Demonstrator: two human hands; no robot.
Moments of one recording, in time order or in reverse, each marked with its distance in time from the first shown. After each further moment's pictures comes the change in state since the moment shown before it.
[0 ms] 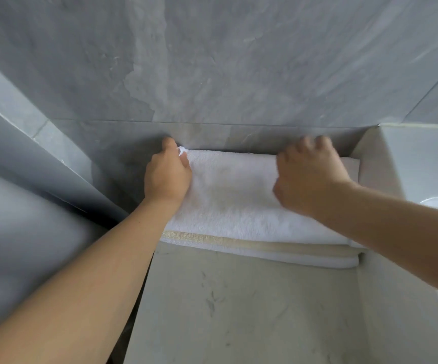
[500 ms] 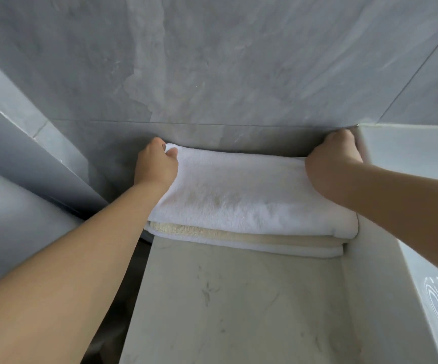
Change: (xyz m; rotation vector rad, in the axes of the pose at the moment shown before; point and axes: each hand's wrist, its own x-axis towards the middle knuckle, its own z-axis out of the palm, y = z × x) left_hand 0.013 -0.006 -0.013 -0.182 -0.104 -0.178; right_hand -0.007 0.038 0.006 -0.359 -0.407 0.047
